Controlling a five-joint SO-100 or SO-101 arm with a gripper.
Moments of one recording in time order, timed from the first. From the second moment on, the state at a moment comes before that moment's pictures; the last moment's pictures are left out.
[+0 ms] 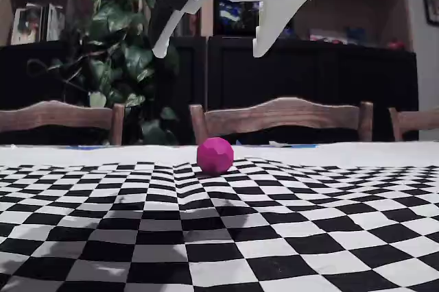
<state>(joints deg) 11.7 95.1 125.7 -4.8 -92.6</state>
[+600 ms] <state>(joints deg) 11.8 79.0 110.9 -4.9 -92.6</state>
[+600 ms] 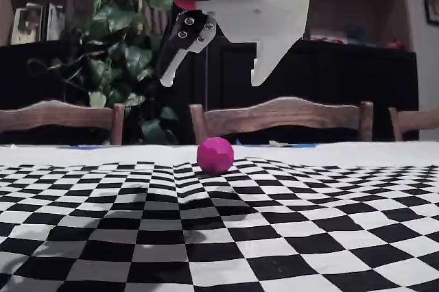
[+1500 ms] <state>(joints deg) 10.6 59.2 87.7 -1.6 -92.6</state>
